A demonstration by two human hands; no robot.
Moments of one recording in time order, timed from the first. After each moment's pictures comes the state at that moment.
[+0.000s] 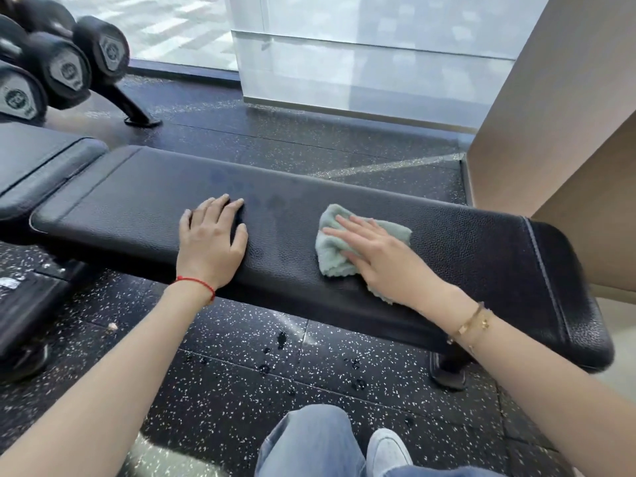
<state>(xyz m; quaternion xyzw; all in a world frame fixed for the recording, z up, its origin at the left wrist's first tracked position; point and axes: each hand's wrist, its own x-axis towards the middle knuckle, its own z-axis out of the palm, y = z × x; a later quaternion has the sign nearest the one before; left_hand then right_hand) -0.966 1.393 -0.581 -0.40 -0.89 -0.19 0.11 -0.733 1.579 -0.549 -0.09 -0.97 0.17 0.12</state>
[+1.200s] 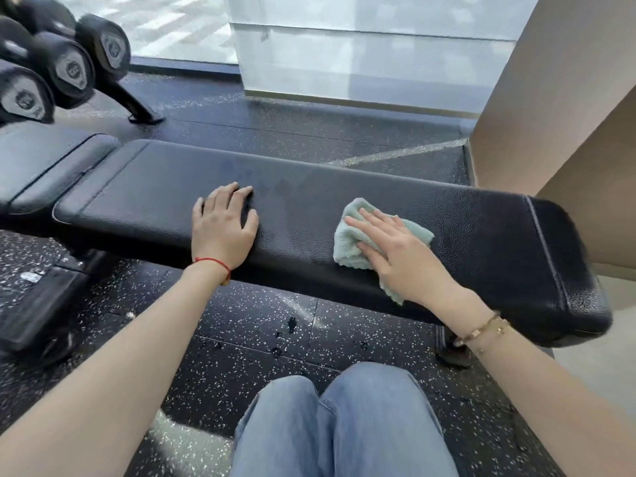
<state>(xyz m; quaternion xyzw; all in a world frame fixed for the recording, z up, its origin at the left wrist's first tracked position) -0.968 1.390 -0.579 -0.40 -0.89 -0.19 0.10 -0.705 1.550 -0.548 -0.18 -0.95 0.20 0.14</state>
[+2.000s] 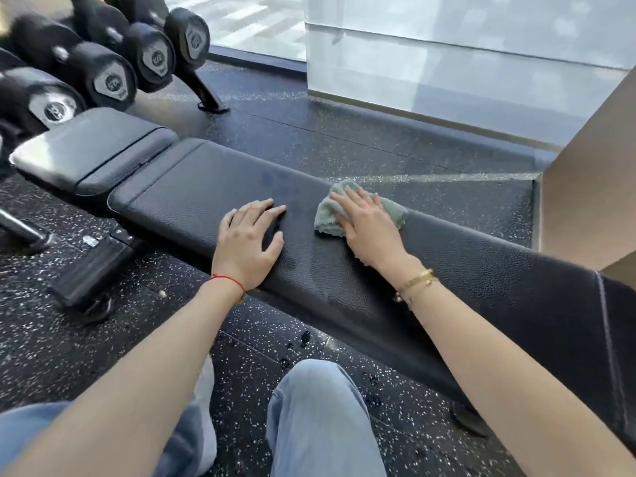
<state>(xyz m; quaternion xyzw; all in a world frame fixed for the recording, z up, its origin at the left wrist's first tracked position) -0.970 1.389 -0.575 -0.40 -0.89 -0.19 0.11 -0.857 1.594 -0.550 -0.14 -0.96 0.18 0.14</state>
